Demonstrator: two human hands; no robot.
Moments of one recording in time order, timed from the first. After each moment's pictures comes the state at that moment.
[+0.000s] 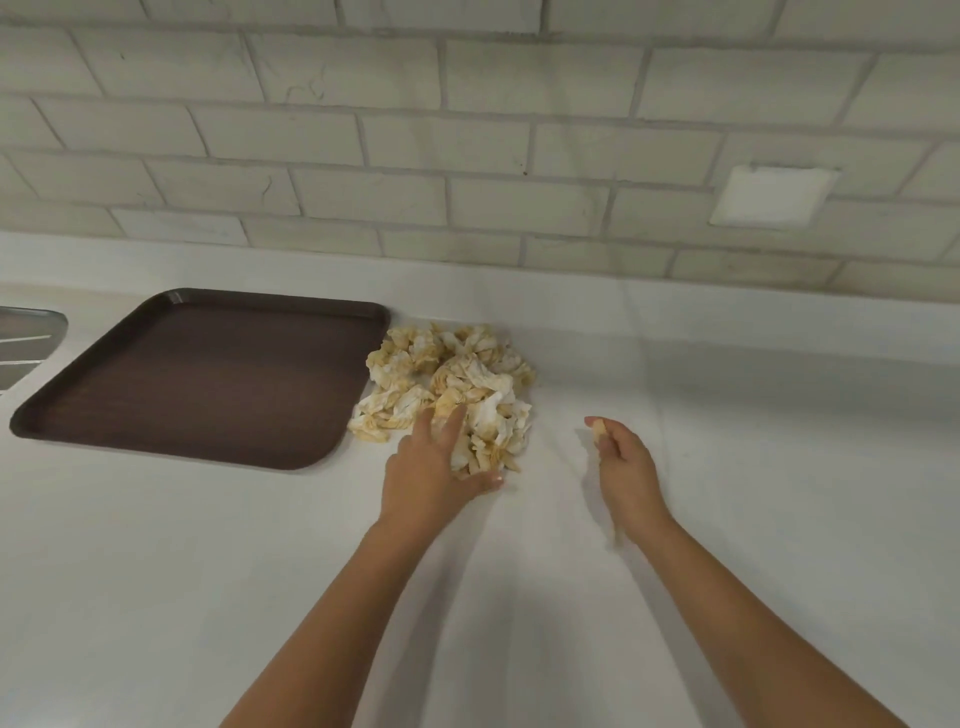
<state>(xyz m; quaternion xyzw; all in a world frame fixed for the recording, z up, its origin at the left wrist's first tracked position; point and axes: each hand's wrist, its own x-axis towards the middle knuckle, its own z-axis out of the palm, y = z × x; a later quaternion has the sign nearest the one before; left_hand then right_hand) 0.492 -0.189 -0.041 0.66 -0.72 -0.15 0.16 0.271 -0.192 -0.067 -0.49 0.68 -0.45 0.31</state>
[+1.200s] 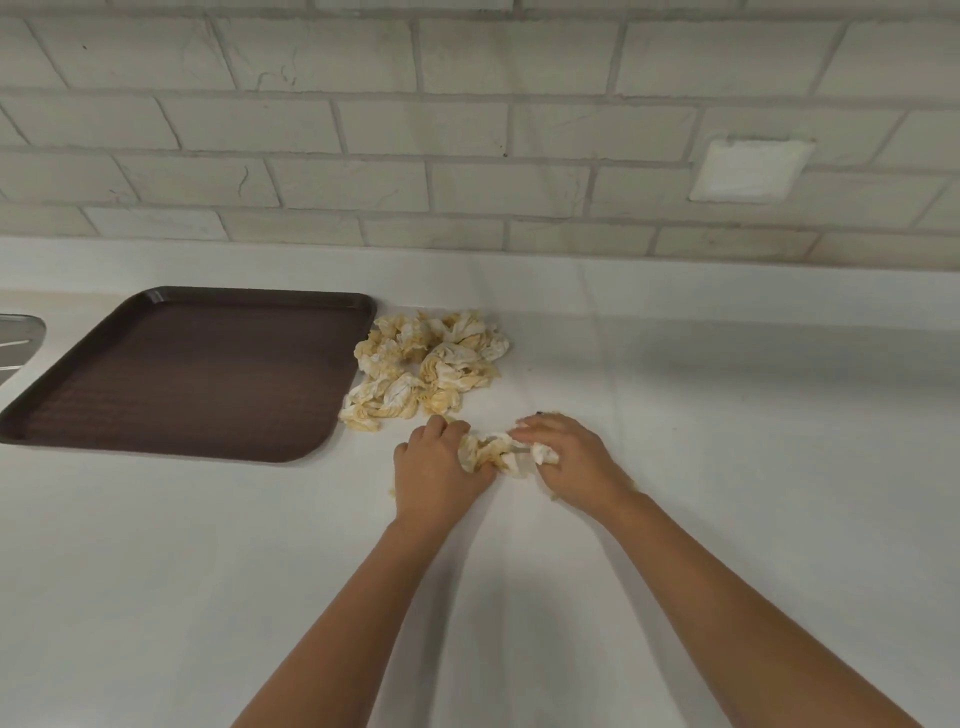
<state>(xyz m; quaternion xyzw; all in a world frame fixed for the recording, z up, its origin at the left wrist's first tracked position) 0.478 -0.184 -0.066 0.65 -0.73 -0.11 0.19 0.289 -0.187 -0.078 -0.77 0.53 -0.30 0.19</state>
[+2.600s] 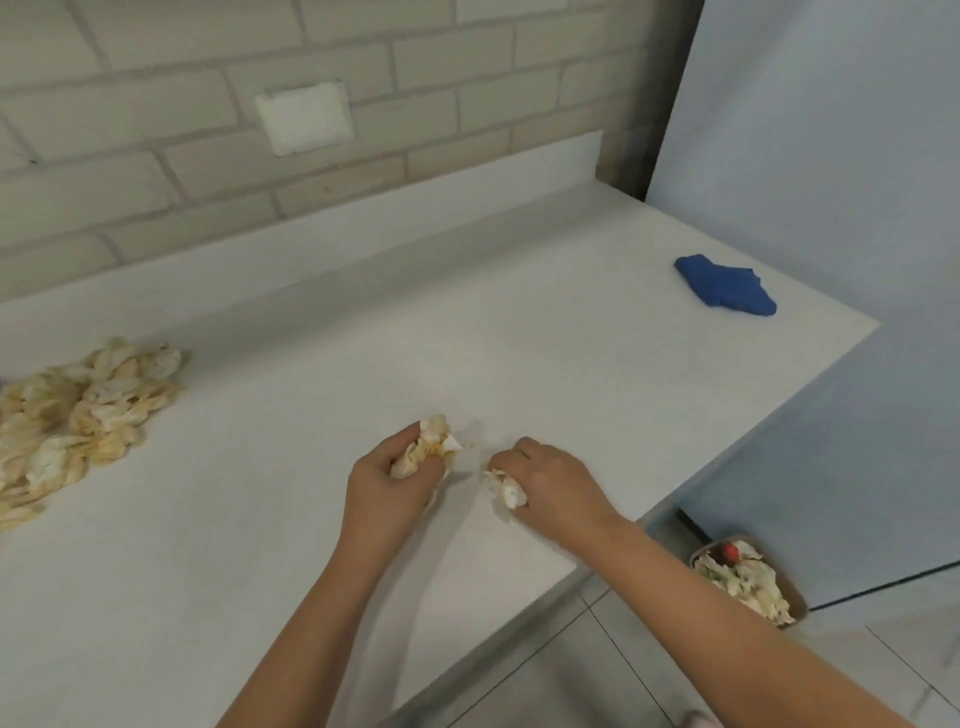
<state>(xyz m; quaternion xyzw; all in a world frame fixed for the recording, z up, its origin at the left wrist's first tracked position) 0.309 -0.007 -0.017 0.41 -0.65 -0.57 0.29 0.146 0.088 -0.086 -0.63 0.73 -0.26 0.00</state>
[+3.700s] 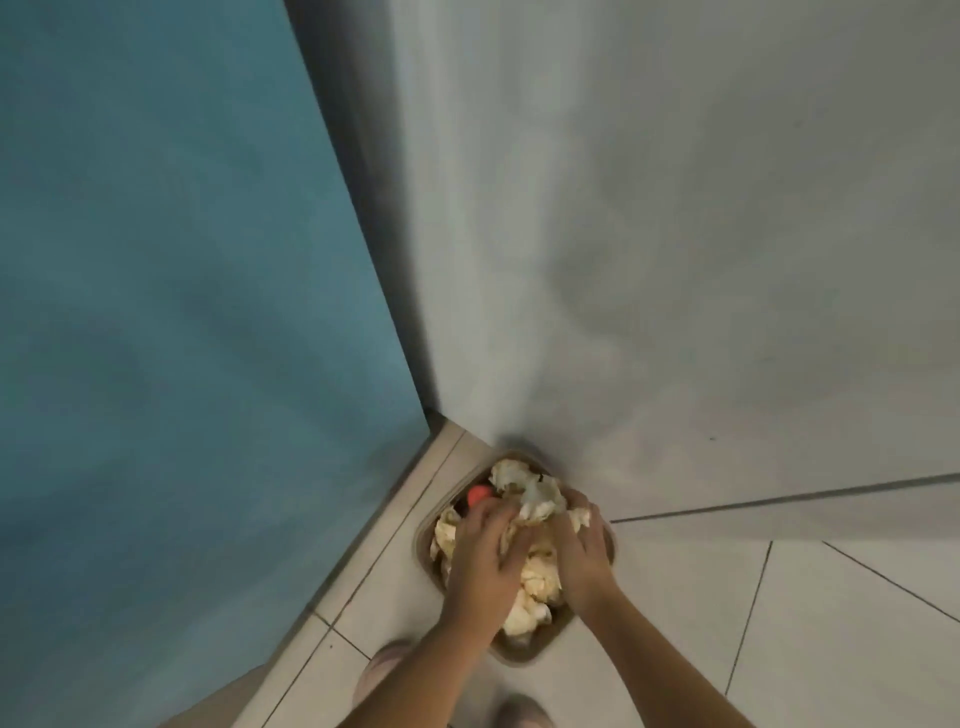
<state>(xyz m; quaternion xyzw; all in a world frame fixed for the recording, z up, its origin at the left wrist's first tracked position) -0.201 0.337 -0.621 0.23 -0.83 -0.51 -0.05 -0.258 0.441 -0.620 0.09 0.82 -0.50 0.25</state>
